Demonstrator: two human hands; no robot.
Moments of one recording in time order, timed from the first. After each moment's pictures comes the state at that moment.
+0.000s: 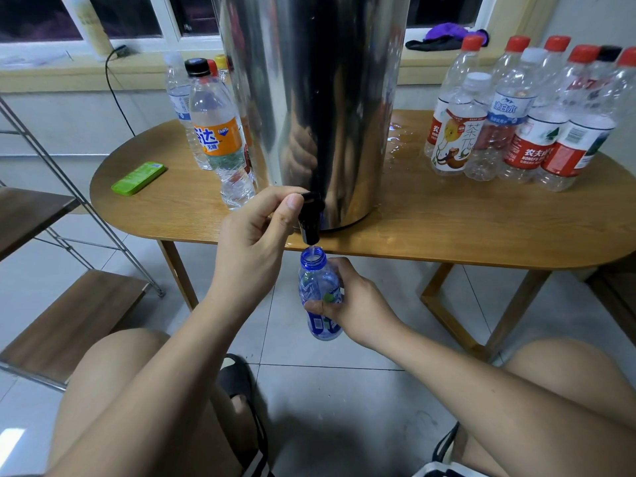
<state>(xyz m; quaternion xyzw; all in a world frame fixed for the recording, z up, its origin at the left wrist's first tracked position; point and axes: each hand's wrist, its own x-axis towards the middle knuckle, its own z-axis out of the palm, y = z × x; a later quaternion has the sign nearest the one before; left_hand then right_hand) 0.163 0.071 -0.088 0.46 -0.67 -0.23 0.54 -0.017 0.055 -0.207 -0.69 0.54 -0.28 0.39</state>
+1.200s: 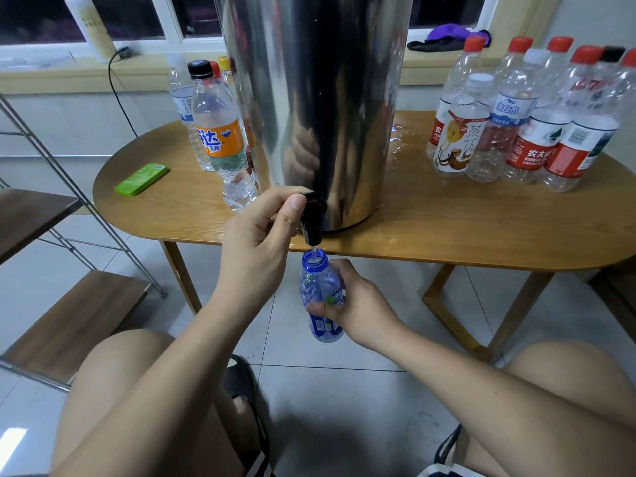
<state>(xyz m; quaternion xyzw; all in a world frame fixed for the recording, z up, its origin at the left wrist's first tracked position) 0.162 0.069 -0.090 0.47 -0.66 -0.23 0.54 -0.016 0.056 -0.207 -0.69 0.54 -0.28 0.39</state>
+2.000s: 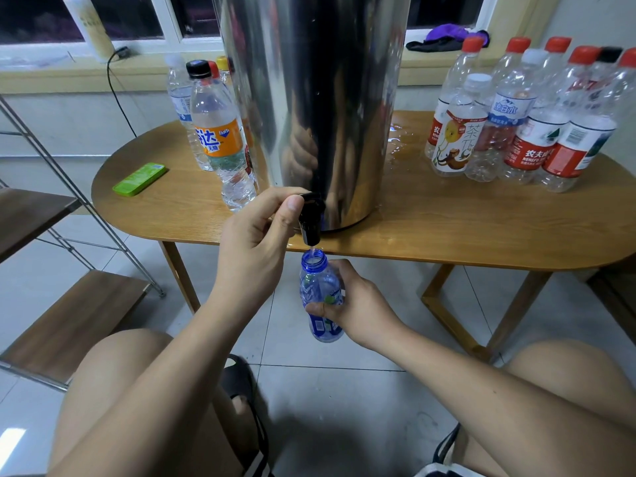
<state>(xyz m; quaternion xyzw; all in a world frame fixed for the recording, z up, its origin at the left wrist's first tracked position) 0.163 0.071 -0.090 0.46 -0.67 -0.22 0.54 -0.017 0.055 -0.207 -0.69 0.55 -0.28 0.39</state>
